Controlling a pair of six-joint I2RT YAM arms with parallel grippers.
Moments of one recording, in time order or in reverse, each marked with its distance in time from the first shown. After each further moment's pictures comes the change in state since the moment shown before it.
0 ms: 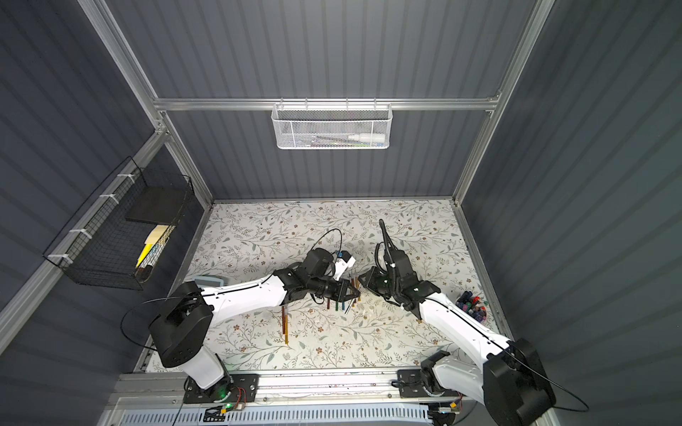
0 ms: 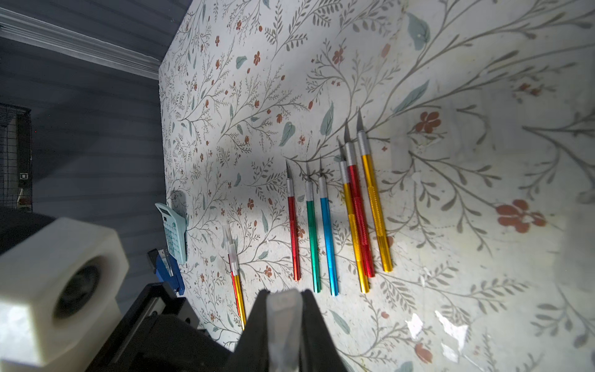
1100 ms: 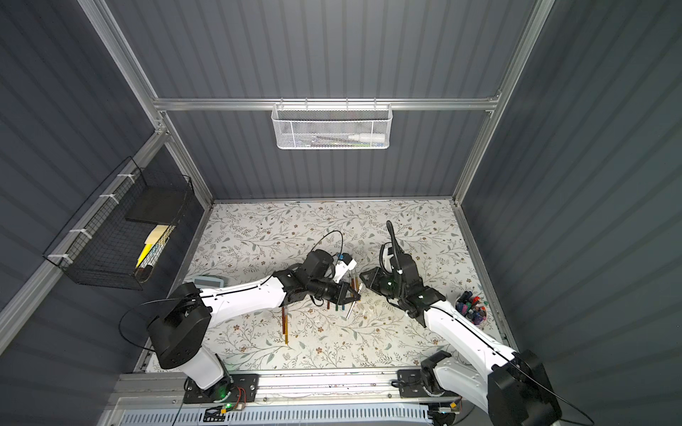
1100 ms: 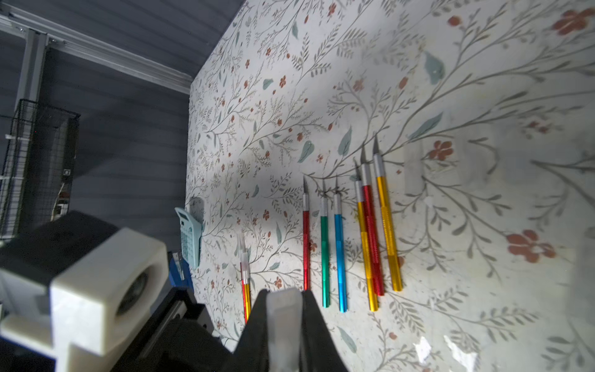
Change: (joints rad) left arm -0.010 -0.013 -0.017 -0.006 0.034 0.013; right arm -0.021 -0.076 -0.065 0.106 0.005 -0.019
